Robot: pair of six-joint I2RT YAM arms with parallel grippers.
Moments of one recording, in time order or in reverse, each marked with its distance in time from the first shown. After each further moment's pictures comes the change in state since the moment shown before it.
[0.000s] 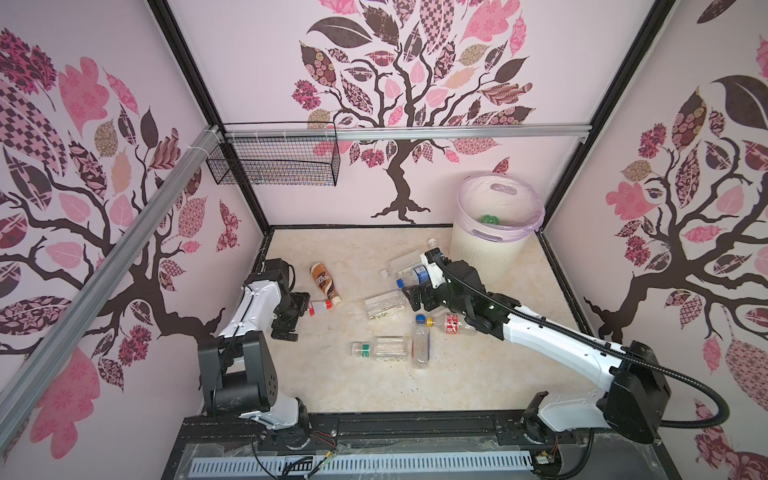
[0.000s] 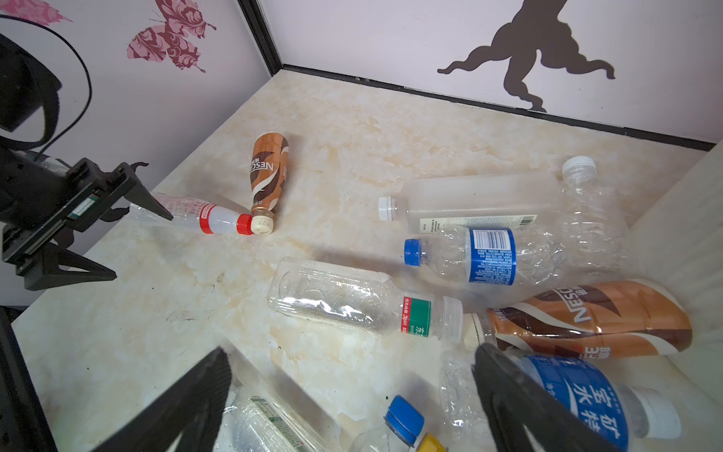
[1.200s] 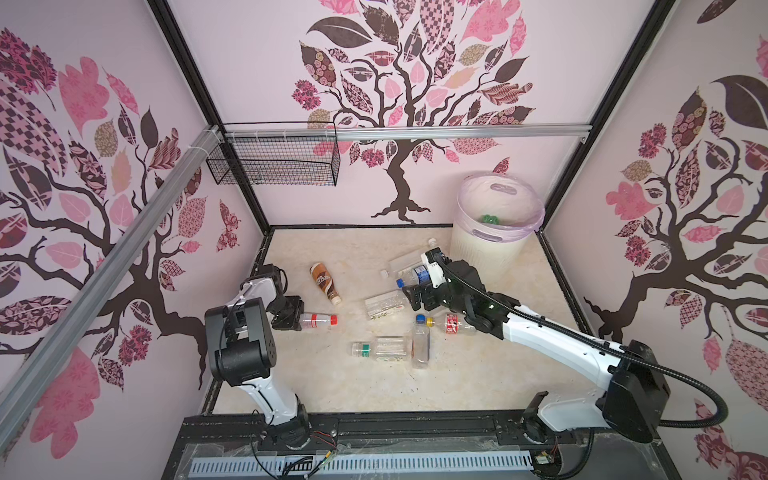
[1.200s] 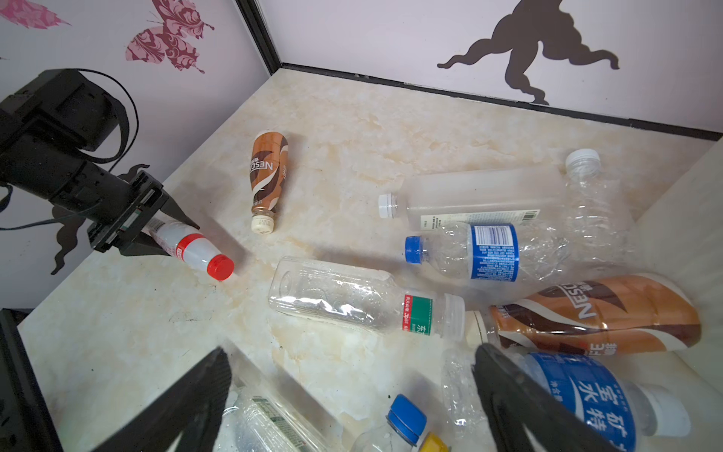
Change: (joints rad) left arm 0.113 0.222 -0.032 0.199 0.153 0.026; right arm -0.005 0.010 -0.001 0.001 -0.018 0.028
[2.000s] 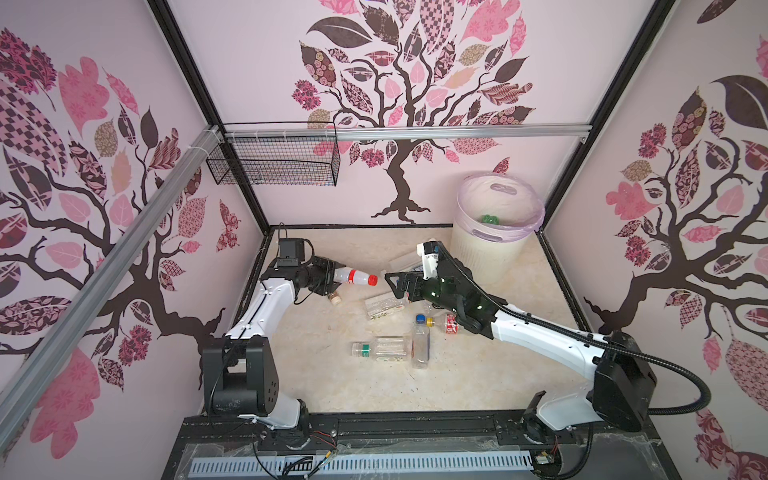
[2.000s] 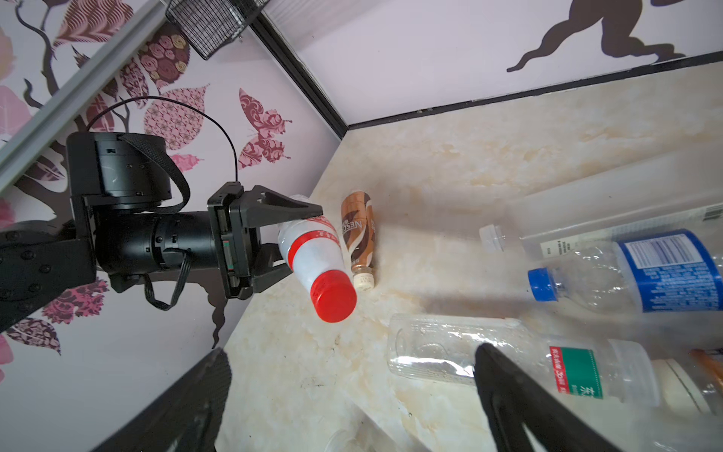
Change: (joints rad) left arm -0.282 -0.233 0.076 0.397 0.392 -0.160; right arm 0.055 0.067 0.022 0.272 -0.055 0.372
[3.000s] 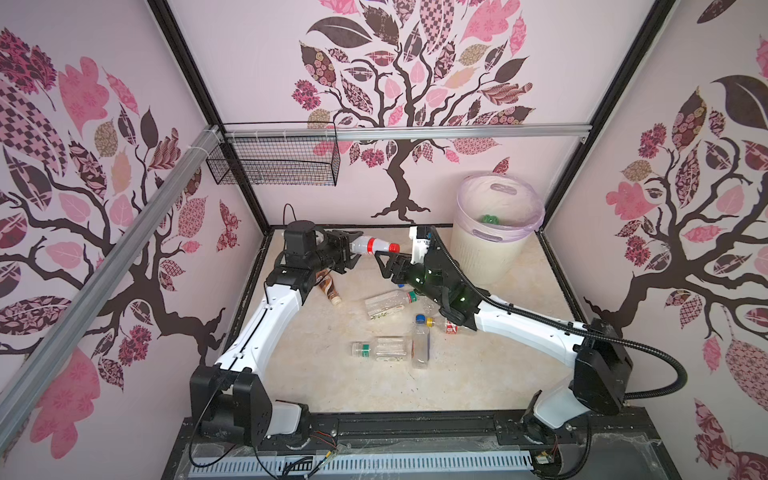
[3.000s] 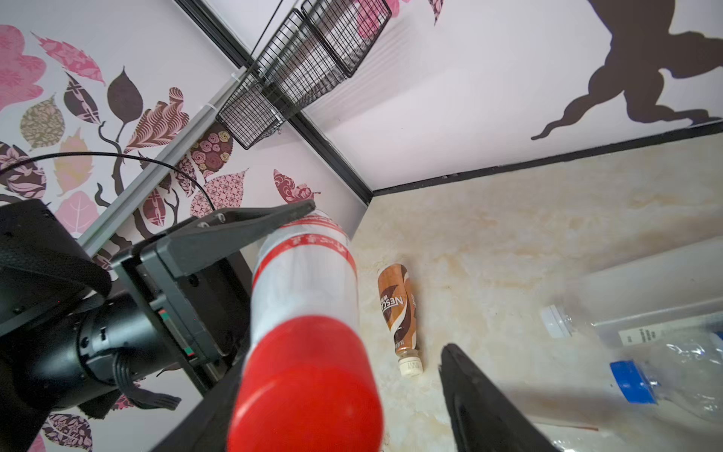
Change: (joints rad) left arm -0.156 -0.130 0.032 0.277 -0.029 -0.291; right arm 0.058 0.128 0.163 0.140 0.140 0.058
